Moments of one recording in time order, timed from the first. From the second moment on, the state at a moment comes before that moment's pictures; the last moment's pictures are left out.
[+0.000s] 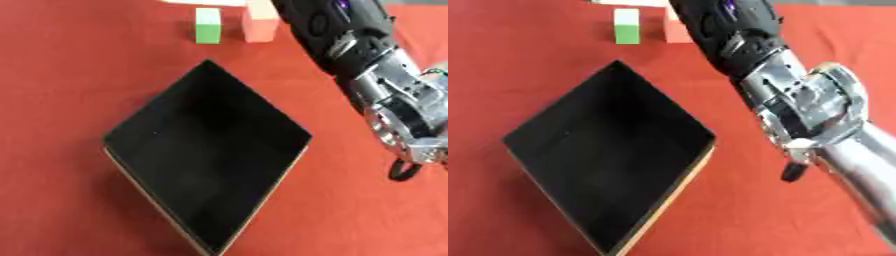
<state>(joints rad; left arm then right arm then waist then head) -0.31 0.27 0.04 -1.99 -0.03 -0.23 0.37 -1.49 -0.31 0.19 -0.71 0.90 -0.01 0.56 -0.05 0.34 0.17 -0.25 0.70</state>
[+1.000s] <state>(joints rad) -0.31 0.26 0.04 -1.99 -0.02 -0.23 0.37 -1.47 -0.29 0.02 -0.66 1.25 -0.21 0.74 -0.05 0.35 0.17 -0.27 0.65</state>
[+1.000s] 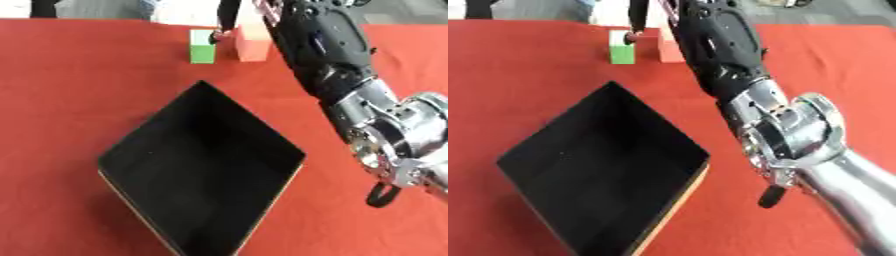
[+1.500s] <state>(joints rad) -0.31 0.26 0.04 -1.99 -0.02 -0.23 0.37 -1.46 -0.29 0.02 -0.62 1.29 -0.19 0.73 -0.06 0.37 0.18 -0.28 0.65</state>
